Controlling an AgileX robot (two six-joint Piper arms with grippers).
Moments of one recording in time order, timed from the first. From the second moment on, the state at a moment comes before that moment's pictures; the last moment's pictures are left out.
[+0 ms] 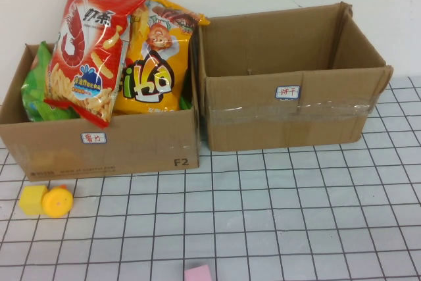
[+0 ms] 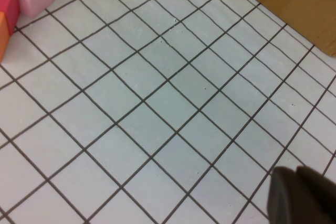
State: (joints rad) right arm 0.43 0.41 -0.38 0.11 0.67 -0.50; left arm -0.34 0.13 -0.21 -0.14 0.51 0.34
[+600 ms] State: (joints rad) right arm 0.43 0.41 -0.38 0.12 0.68 -0.50; left arm -0.05 -0.01 0.02 -0.07 0.24 0.11
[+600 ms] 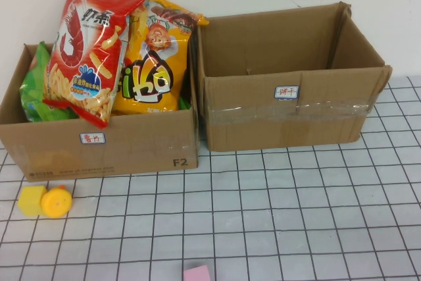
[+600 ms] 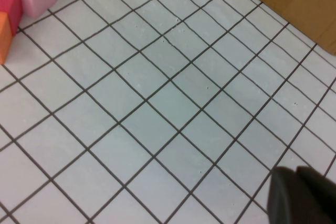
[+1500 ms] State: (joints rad) right arm 0.43 0.41 -0.38 0.12 0.68 -0.50; left arm -0.05 -0.01 0.02 -0.06 0.38 0.02
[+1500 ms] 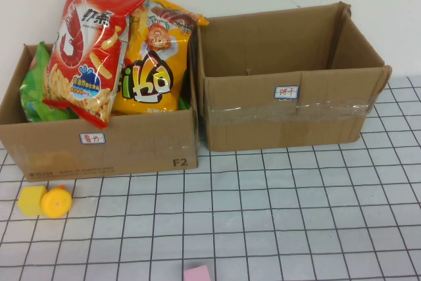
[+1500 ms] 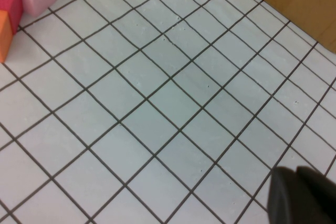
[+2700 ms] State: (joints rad) right arm 0.26 0.22 -0.32 -0.11 0.68 -0.50; left arm -0.05 -0.01 0.02 -0.06 0.38 0.03
